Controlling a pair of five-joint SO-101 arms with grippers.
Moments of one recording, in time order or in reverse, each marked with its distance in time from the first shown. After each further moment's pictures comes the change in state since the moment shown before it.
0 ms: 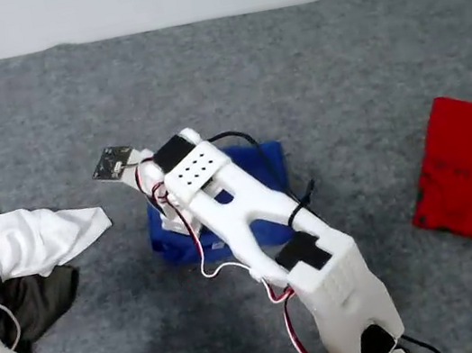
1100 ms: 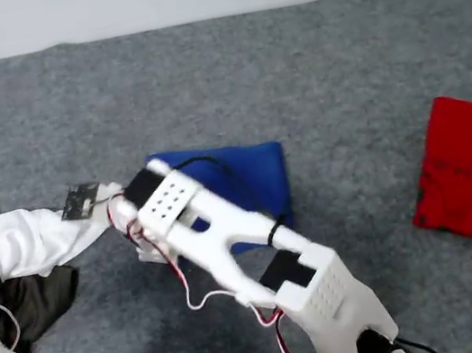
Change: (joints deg) left arm 0.0 0.0 0.0 0.0 0.0; right arm -9.6 1.9 0.0 -3.9 0.0
